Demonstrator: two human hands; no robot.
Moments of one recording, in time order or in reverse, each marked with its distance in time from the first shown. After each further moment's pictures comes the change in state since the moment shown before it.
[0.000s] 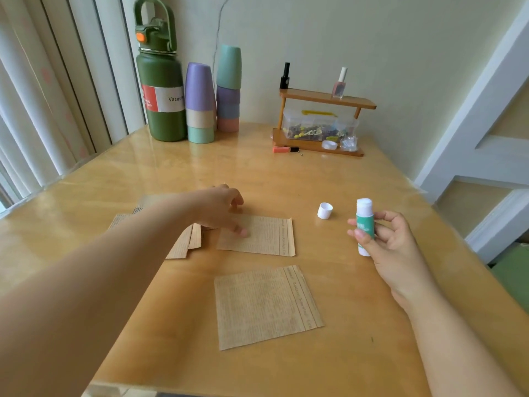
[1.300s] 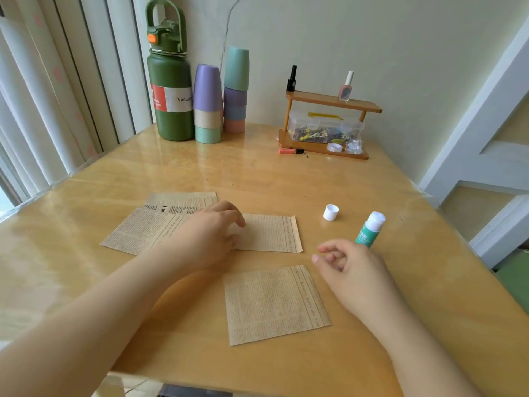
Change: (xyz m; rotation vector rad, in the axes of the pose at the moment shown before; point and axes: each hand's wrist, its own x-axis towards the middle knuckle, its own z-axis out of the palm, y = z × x) left_hand -0.055 -0.009 0.042 -0.124 0.422 0.211; right_hand -0.038 -0.024 0.054 -0.702 -0.074 -0.083
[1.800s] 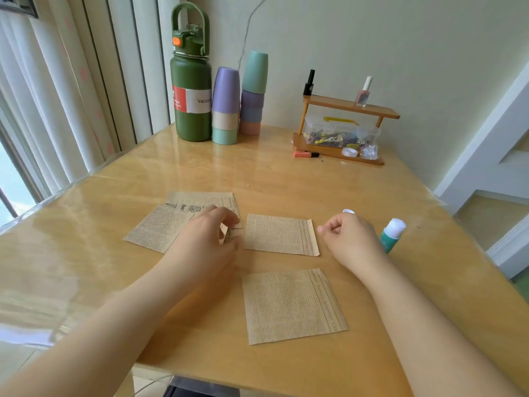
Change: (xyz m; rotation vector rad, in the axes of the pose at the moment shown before) left_hand -0.036 -0.002 -0.008 -0.195 0.250 -0.186; right_hand 0.063 -0.016 0.019 -0.132 -0.045 0.104
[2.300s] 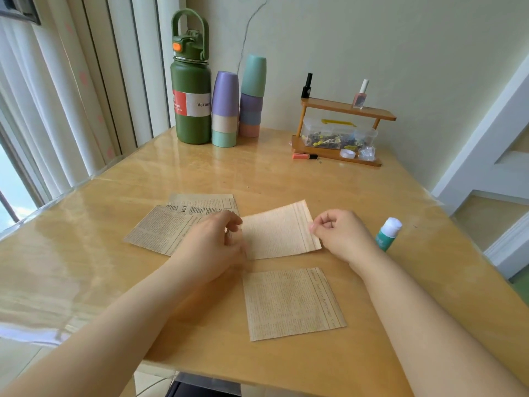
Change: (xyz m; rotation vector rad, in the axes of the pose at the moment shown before) left_hand 0.001 0.001 0.004 0.002 -0.060 -0.058; right_hand 0.002 -0.006 -0.001 0.231 -0.117 -0.030
